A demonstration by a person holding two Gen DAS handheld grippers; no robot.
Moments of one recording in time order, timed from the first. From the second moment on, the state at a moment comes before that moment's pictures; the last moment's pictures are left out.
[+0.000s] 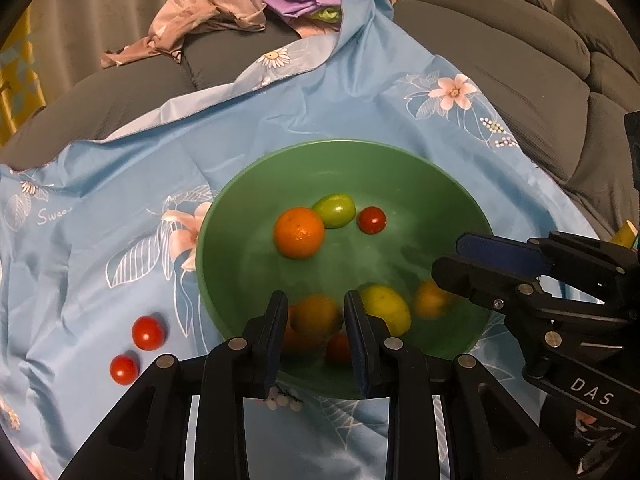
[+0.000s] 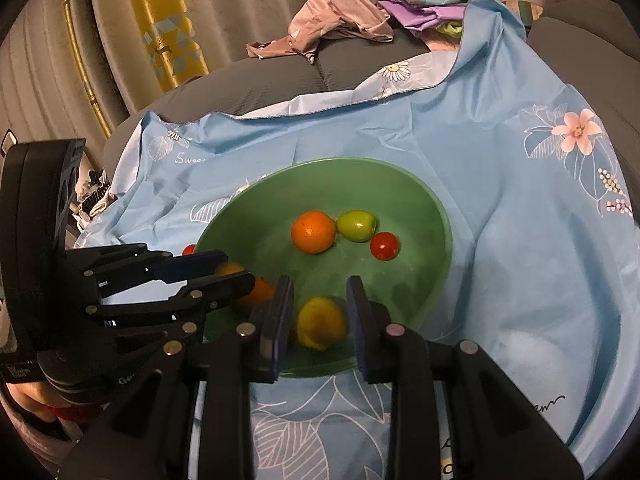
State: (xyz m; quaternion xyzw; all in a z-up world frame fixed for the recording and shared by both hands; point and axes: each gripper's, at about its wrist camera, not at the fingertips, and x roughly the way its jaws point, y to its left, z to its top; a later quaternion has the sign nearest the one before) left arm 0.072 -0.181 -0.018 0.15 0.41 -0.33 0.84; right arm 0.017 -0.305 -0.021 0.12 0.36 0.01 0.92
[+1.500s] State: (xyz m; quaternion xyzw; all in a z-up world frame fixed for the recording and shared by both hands) left arm -0.003 0.047 -0.042 -0.04 0.46 -0.16 0.87; right arm -0.024 -0.229 -0.012 0.09 0.39 0.12 0.91
